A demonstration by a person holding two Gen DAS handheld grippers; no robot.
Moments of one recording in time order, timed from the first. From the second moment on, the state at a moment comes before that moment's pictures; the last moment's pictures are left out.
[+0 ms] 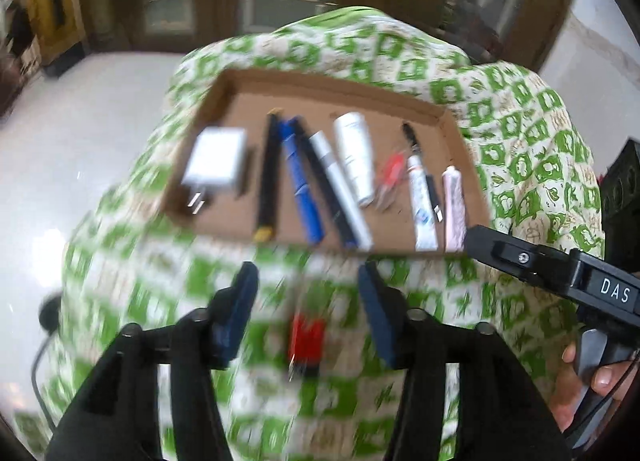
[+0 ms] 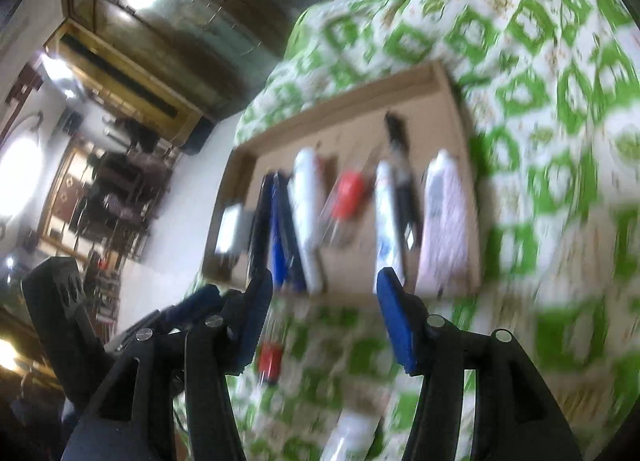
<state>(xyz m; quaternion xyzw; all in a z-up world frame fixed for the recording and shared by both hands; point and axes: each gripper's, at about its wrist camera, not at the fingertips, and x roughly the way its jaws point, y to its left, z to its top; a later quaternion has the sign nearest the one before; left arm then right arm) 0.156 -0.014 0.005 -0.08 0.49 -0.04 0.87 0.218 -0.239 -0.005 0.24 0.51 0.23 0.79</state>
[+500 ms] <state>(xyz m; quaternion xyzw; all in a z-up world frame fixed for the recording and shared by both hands) 0.101 0.019 -0.025 -0.13 0.49 0.00 0.86 0.157 -0.217 -0.029 0.20 0.57 0.24 0.76</state>
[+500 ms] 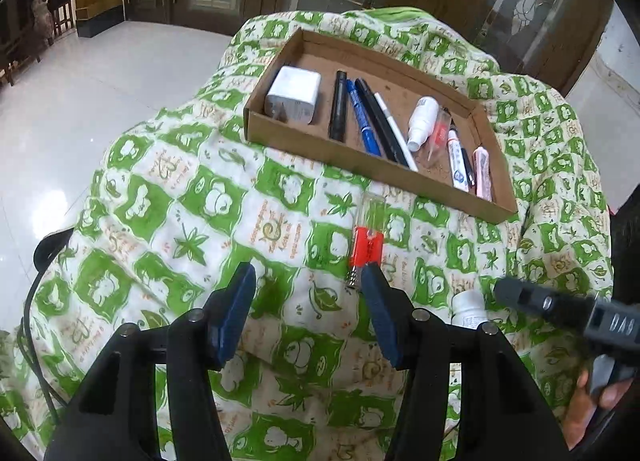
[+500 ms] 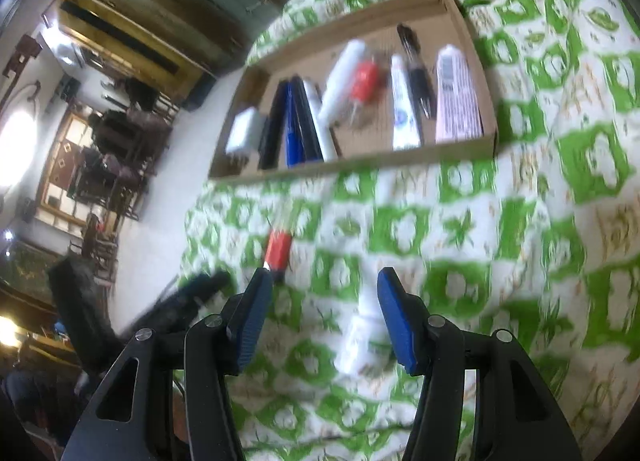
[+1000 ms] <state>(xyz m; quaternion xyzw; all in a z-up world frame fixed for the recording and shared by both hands) 0.101 0.007 -0.031 -0.11 0.50 -0.01 0.86 0.155 -0.210 -0.070 0.17 0.65 0.21 0.71</state>
